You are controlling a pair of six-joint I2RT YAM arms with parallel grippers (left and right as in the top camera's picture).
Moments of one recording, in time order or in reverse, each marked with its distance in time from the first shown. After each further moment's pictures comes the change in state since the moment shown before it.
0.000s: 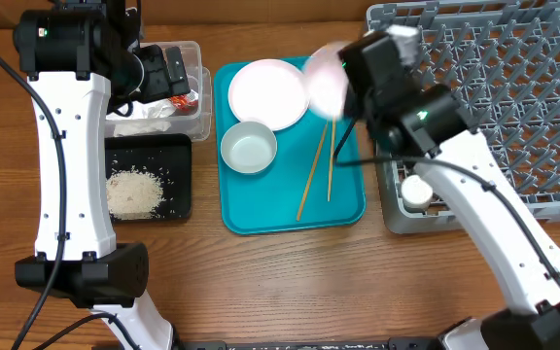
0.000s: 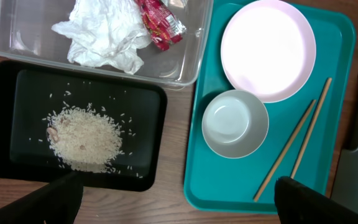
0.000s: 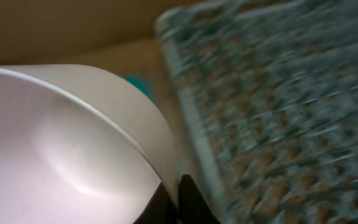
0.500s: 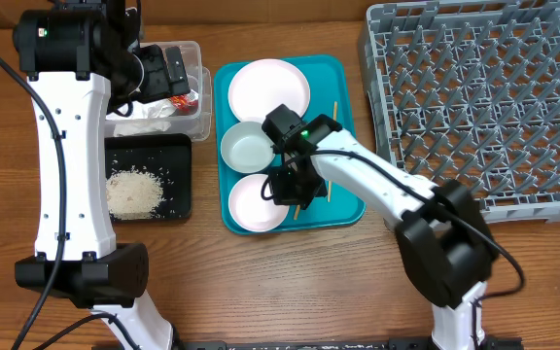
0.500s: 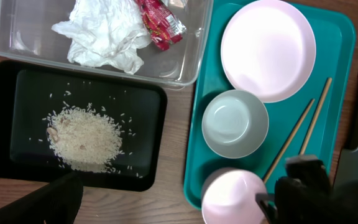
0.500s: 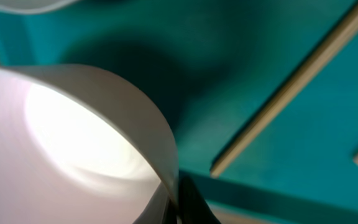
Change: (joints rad) left arm 0.000 0.000 0.000 0.000 0.000 0.000; right arm 0.180 0.375 -0.141 -0.068 -0.793 -0.063
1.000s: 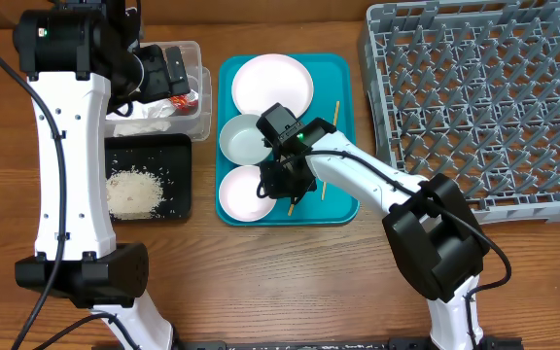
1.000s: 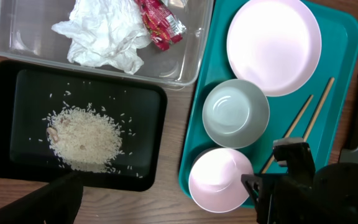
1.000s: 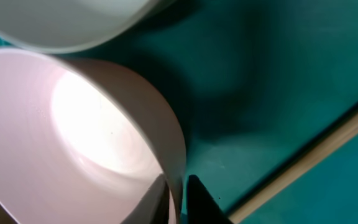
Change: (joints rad) left arm 0.000 0.000 0.000 0.000 0.000 0.000; right arm 0.004 0.068 -0.014 0.183 -0.010 0.013
